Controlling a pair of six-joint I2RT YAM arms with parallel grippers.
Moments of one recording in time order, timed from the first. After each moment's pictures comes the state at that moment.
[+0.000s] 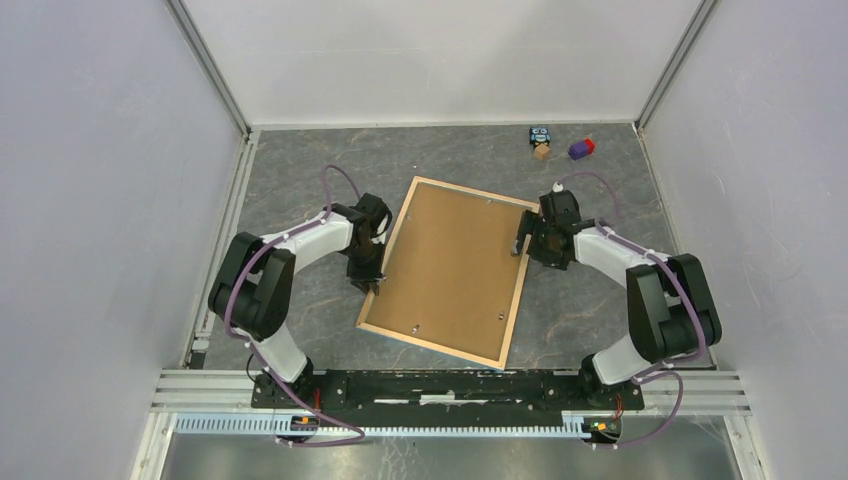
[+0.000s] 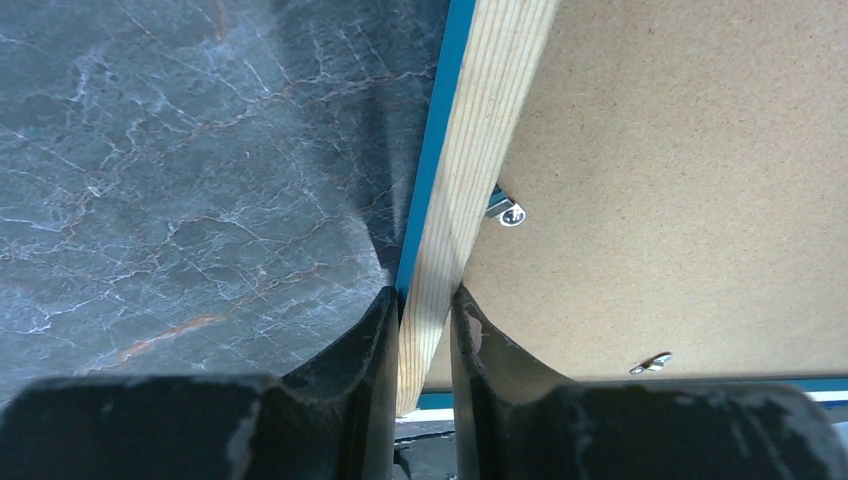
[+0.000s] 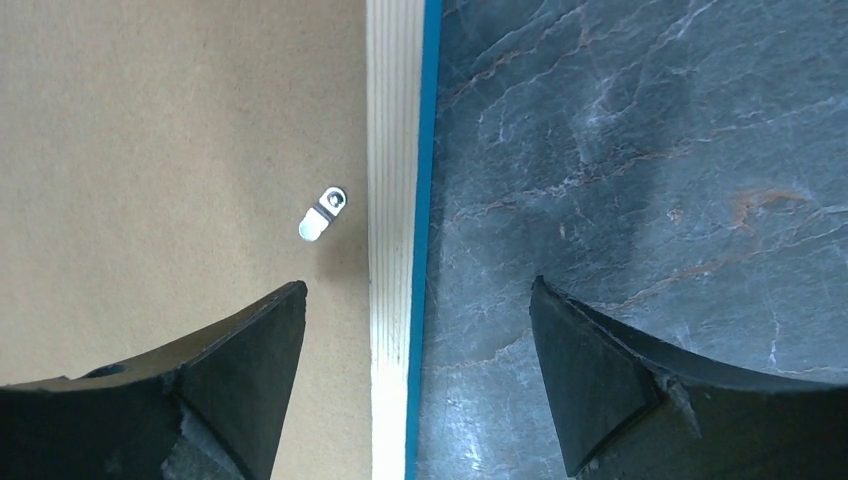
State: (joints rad) left arm -0.45 1.70 1.04 -0.81 0.08 -0.34; right arm 0.25 1.53 0.80 -0.31 0.01 0.52
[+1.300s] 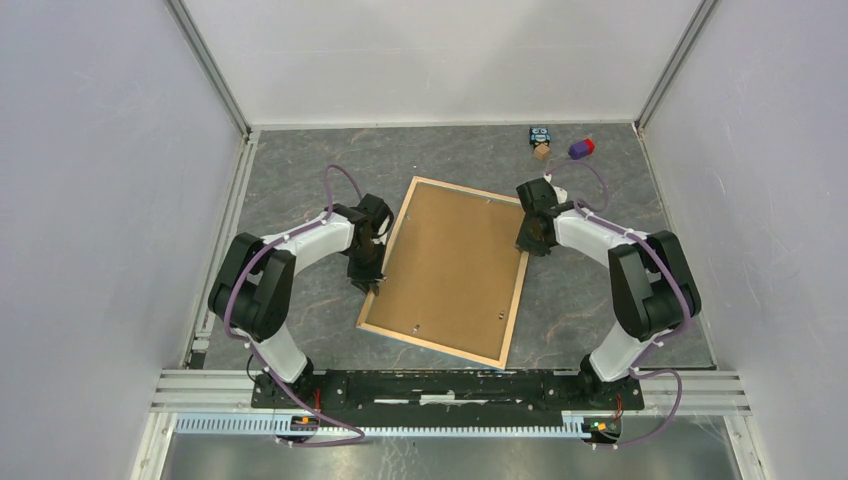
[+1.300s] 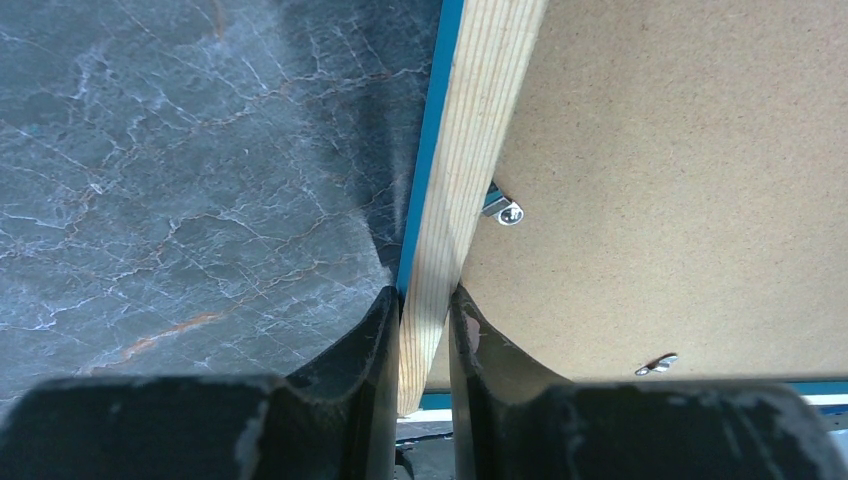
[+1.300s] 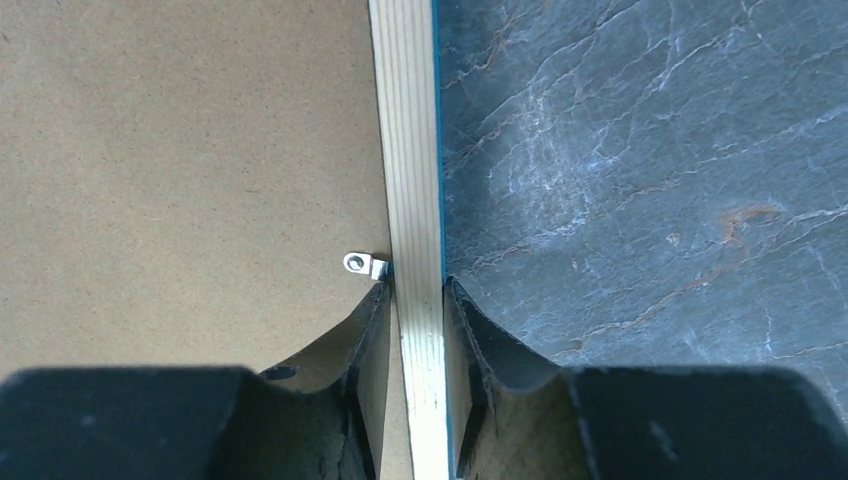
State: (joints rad) left arm -0.47 1.70 1.03 -0.81 0.07 -0.34; right arm 0.34 1.69 1.00 -0.45 0.23 0.66
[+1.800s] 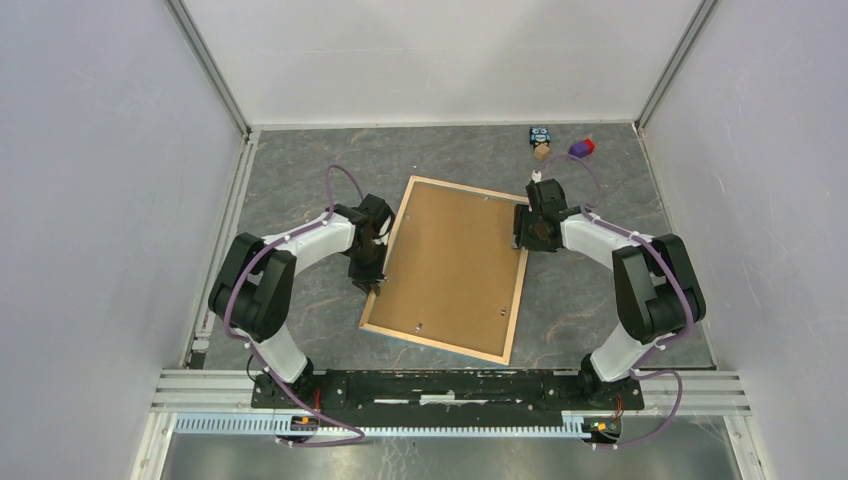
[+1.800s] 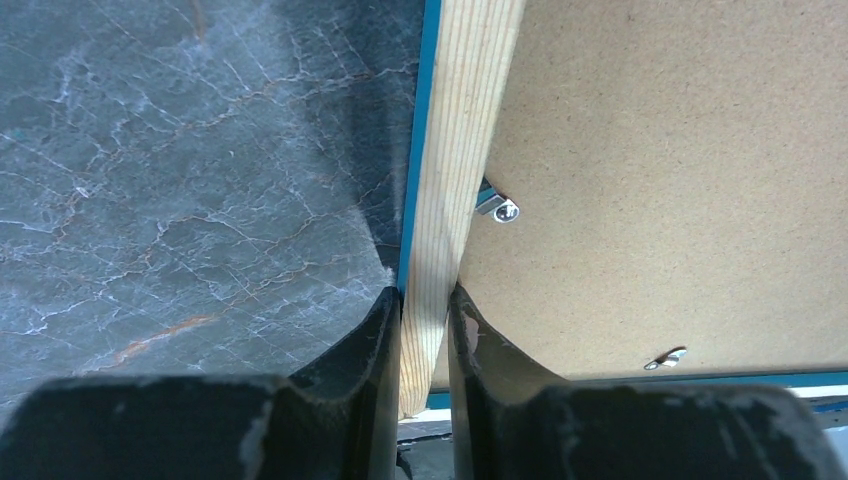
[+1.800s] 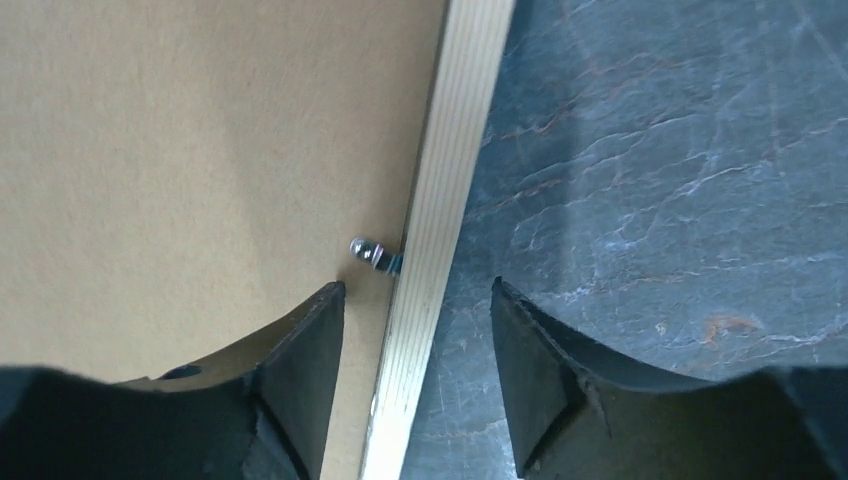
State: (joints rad) left arm -0.47 1.70 1.03 -0.81 0.07 -0.34; right arm 0.30 1.67 0.95 -0.32 0.11 0.38
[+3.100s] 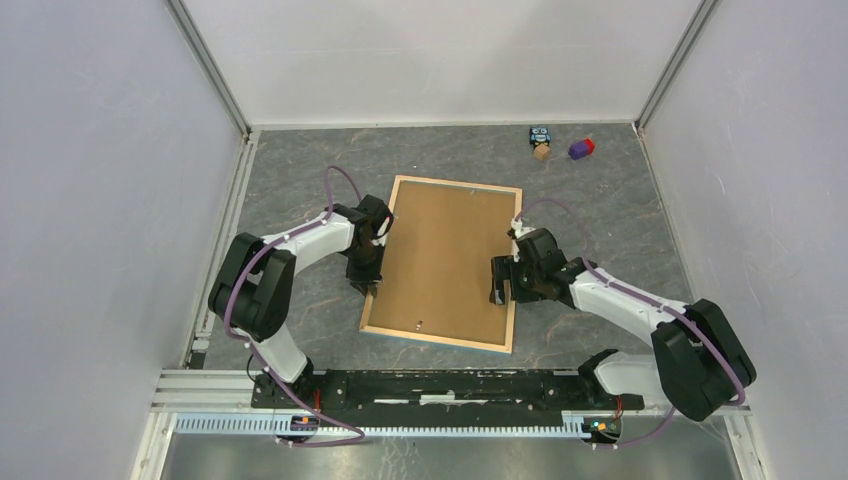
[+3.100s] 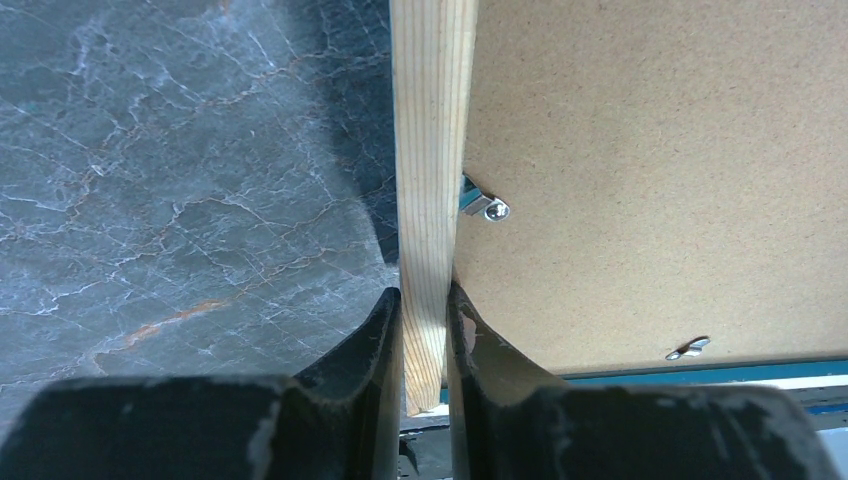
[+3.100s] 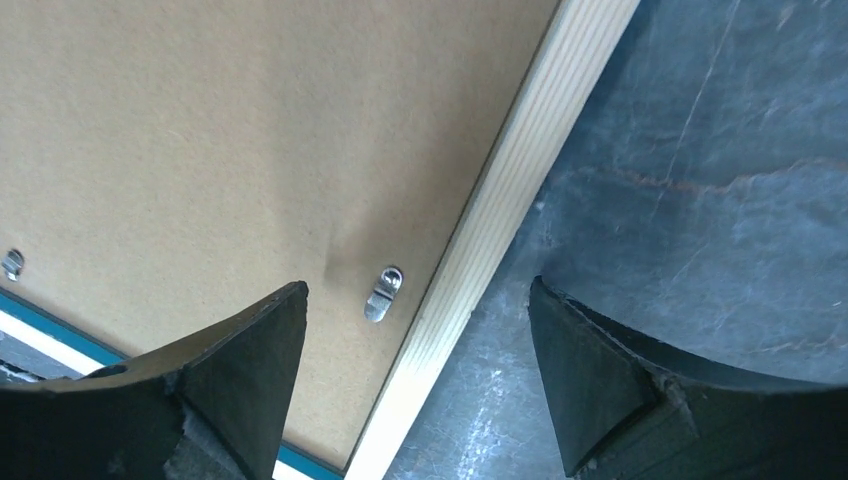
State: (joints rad) left arm -0.47 1.70 1.03 -0.83 0.06 -0.34; right arm 0.53 1.27 0.59 -0.33 -0.09 0.39
